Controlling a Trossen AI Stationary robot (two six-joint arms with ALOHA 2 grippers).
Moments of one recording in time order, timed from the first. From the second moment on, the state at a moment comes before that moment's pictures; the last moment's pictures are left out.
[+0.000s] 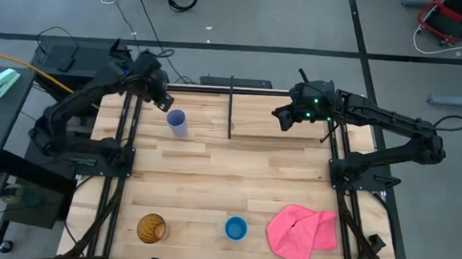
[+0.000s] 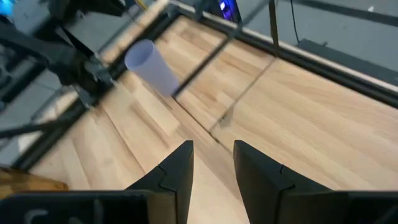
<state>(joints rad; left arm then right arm) 0.84 1.21 1.18 -1.08 0.06 -0.14 -0.31 1.11 1.16 -0.70 0.05 0.57</state>
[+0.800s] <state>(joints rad) 0.83 1.41 1.18 -1.12 0.08 -0.18 -0.30 1.11 1.16 -0.78 0.02 0.51</state>
